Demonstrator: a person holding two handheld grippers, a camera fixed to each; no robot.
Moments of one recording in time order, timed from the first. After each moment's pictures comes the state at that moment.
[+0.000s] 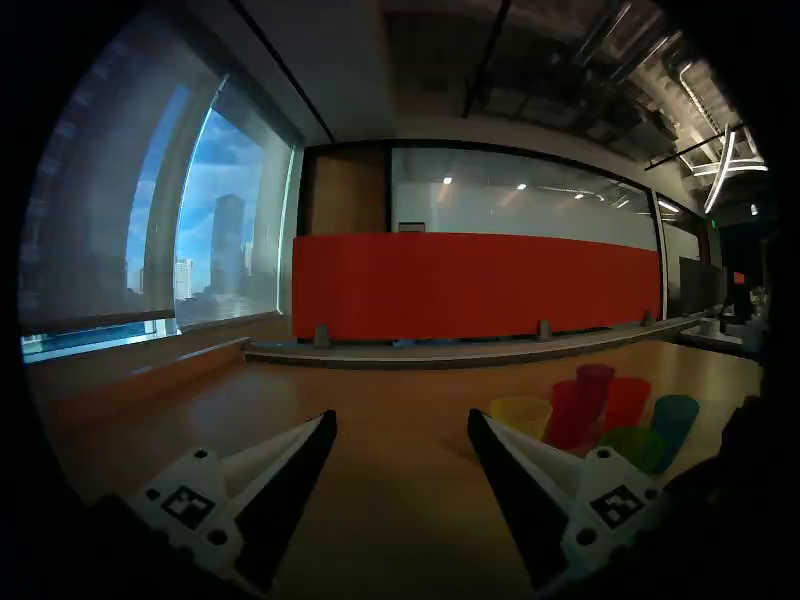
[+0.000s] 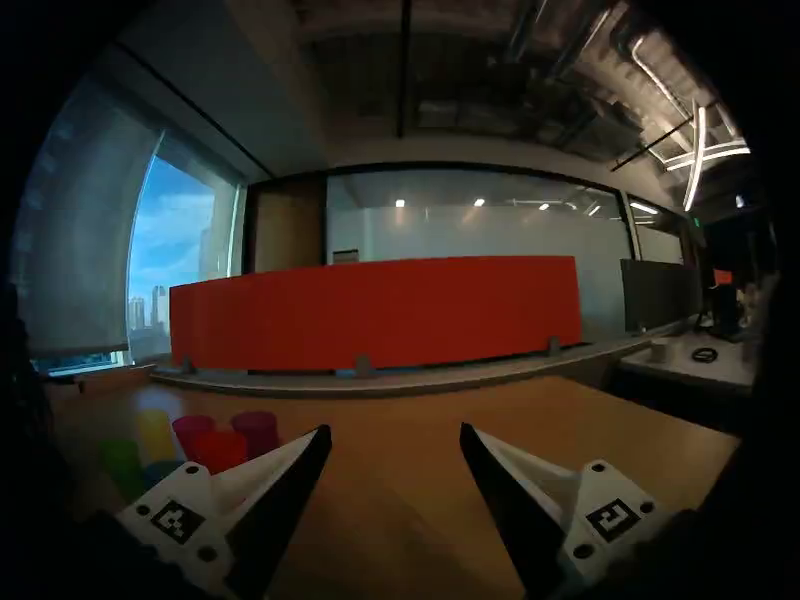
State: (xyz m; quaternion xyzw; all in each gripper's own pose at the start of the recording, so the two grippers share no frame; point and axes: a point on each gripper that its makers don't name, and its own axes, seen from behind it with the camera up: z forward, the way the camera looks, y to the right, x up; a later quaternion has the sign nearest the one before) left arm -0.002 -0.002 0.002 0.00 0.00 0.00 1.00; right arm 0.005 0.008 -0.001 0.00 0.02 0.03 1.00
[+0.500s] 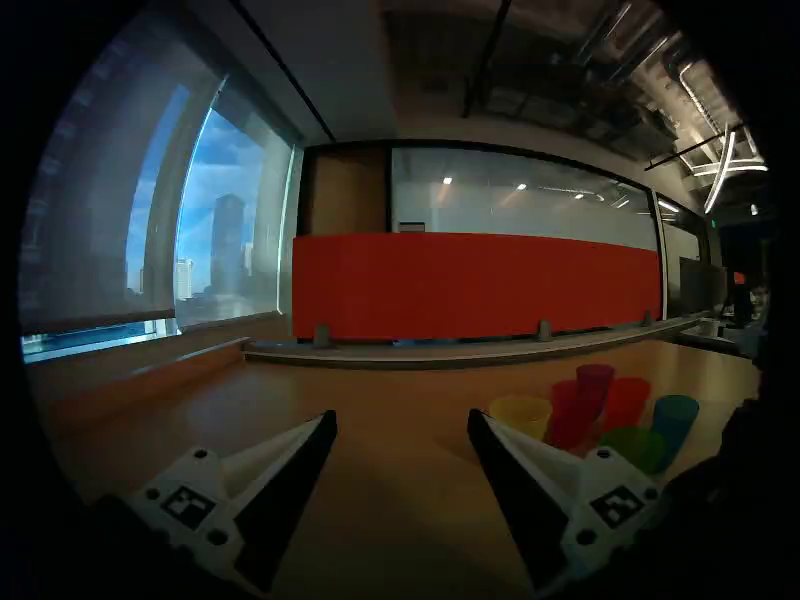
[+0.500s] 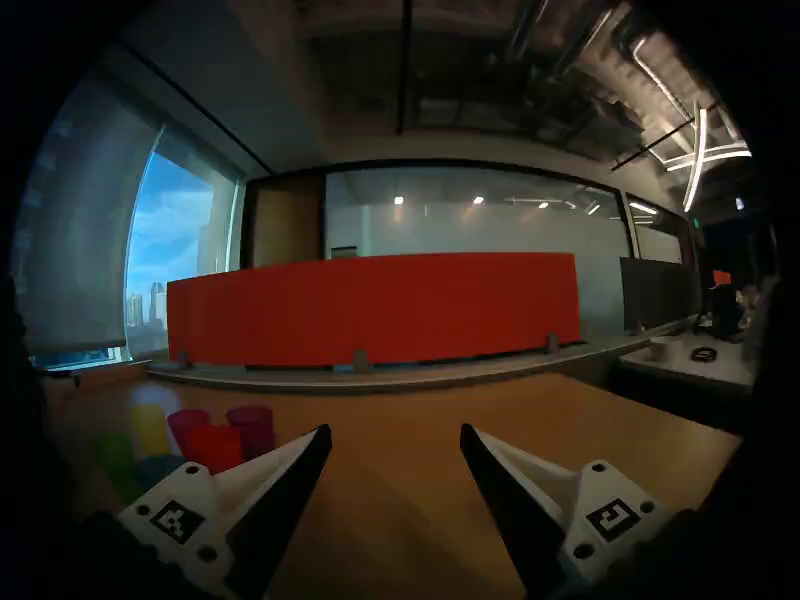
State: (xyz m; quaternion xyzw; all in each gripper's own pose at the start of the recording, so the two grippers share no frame) left arm -0.002 -0.002 0.002 0.00 0.00 0.00 1.00; right arm -0.002 0.008 0.002 0.00 0.01 0.03 1.00
